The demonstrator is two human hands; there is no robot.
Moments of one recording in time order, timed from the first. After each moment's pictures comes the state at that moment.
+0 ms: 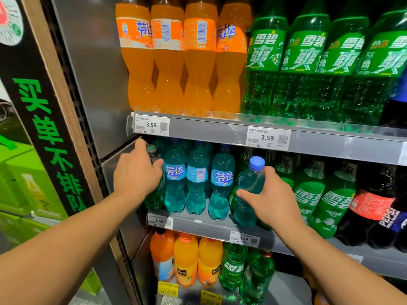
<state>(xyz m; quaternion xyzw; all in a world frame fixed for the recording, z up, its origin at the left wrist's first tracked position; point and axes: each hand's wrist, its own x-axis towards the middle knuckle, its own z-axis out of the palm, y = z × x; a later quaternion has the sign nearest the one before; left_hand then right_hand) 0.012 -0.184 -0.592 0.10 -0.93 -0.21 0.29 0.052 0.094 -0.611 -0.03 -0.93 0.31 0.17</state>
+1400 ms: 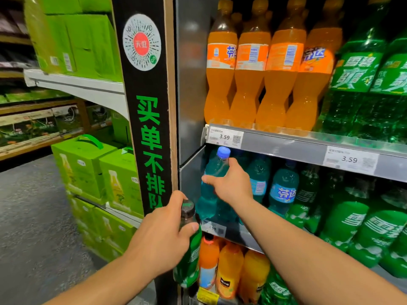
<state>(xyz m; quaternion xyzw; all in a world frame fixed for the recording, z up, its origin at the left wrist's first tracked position) 0.150 -0.251 -0.604 -0.01 -0.95 -0.25 0.18 0.012 -0.118 -0.590 0.05 -0.88 0.47 0.09</state>
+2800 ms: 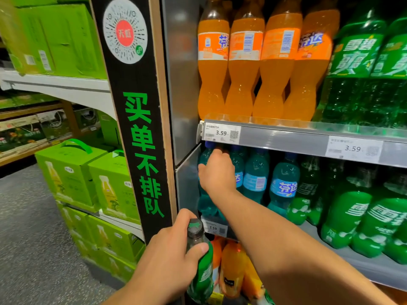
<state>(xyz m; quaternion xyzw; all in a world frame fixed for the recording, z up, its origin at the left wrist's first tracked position) 0.153 -0.243 -0.623 -0.02 -0.94 -0.31 0.10 -0.007 -0.158 -0.583 0.03 -0.93 0.33 0.16</state>
